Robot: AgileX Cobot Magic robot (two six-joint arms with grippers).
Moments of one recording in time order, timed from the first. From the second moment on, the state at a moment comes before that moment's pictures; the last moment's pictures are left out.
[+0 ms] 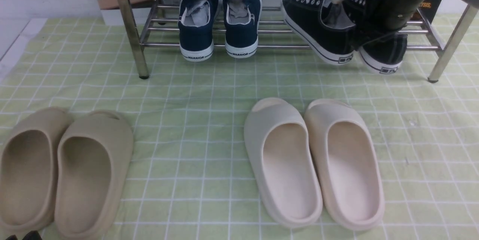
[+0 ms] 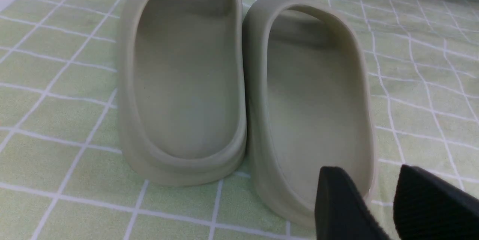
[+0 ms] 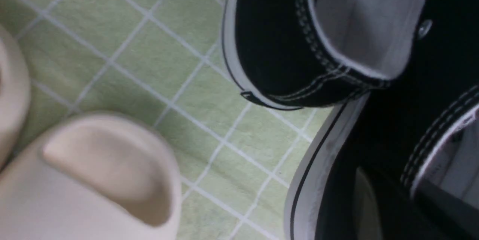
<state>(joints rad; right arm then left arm) 0.25 2.07 -1.97 -0.17 1.00 -0.31 0.01 -0.01 0.03 0.01 0.38 -0.24</state>
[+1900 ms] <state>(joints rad) 0.23 1.69 -1.96 -0.05 1.22 -0.15 0.01 -0.01 0.03 0.01 0.38 -0.24</state>
